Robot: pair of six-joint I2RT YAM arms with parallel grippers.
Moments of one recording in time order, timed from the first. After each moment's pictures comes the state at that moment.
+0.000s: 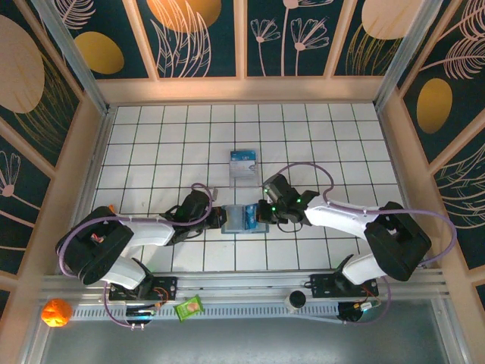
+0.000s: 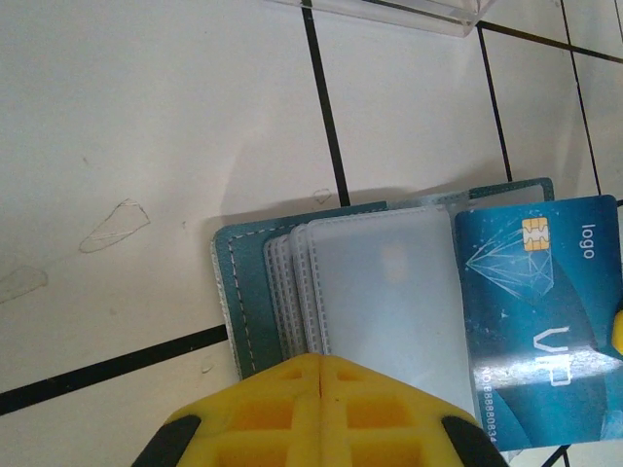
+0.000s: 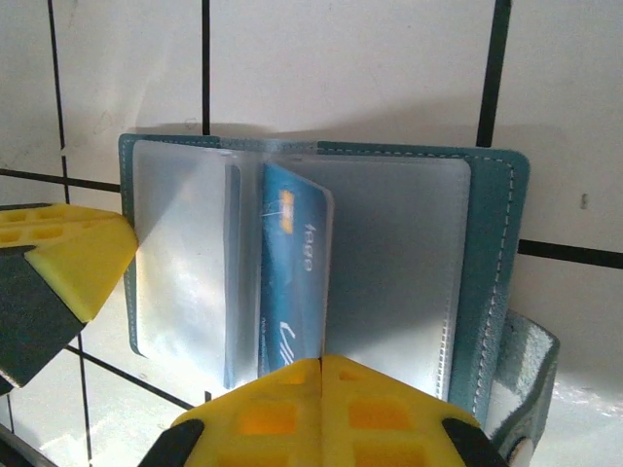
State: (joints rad) left arm -0.73 1.47 0.40 0.33 0.16 -0.77; right arm 0.81 1.43 0.72 -0.30 -0.18 0.80
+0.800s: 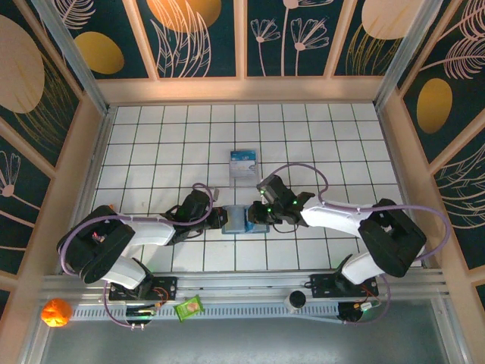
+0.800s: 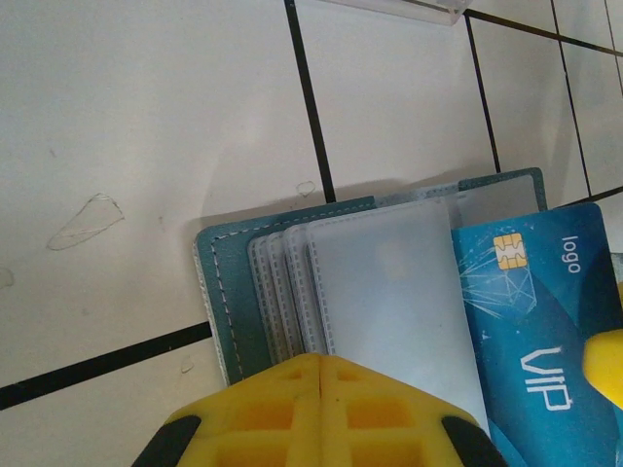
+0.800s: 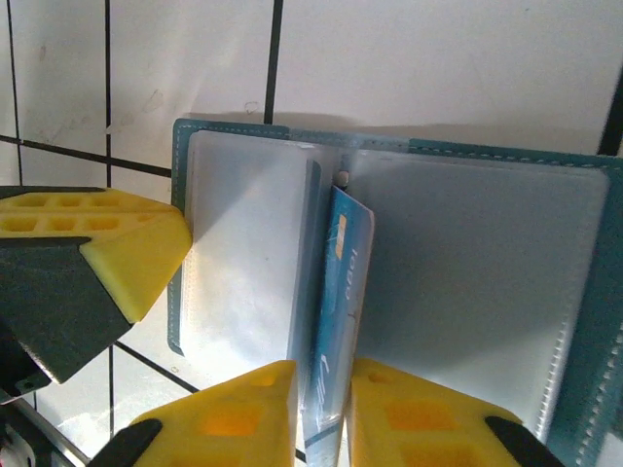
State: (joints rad) left arm -0.73 1.48 0.40 0.34 0.19 -0.77; right arm 0.84 1.47 0.71 -0.19 -0.23 0.79
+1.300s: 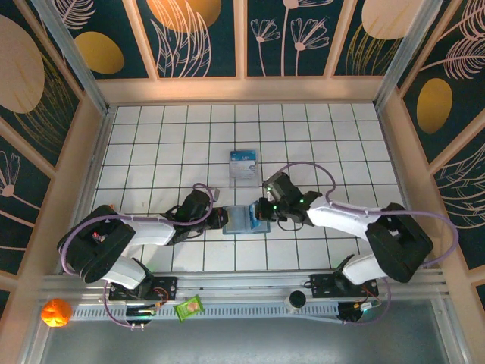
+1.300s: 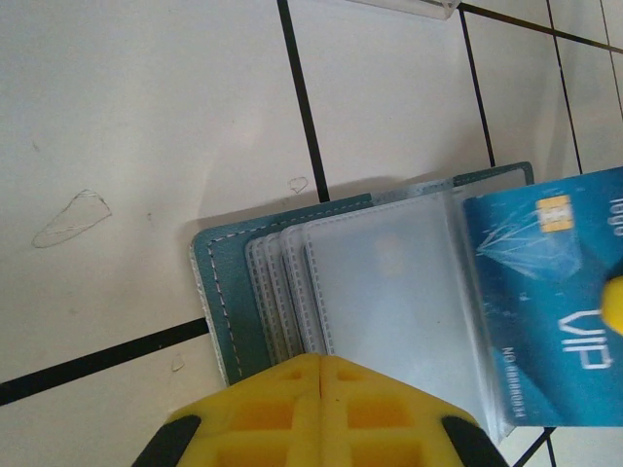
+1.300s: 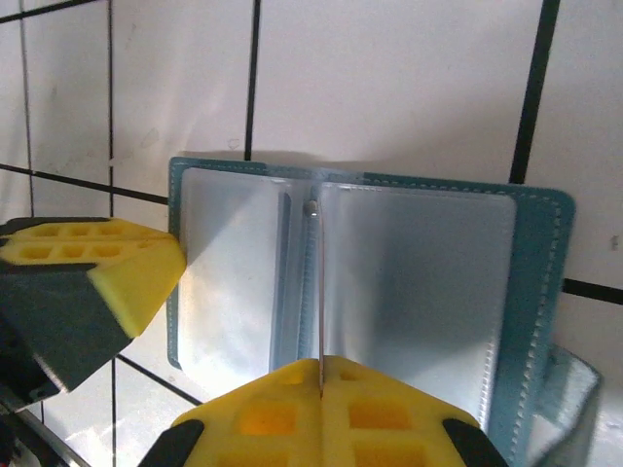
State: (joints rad) left arm -0.73 1.49 0.40 0.35 0.20 -0.76; right arm 0.78 1.40 0.69 -0.22 -0.22 0.76
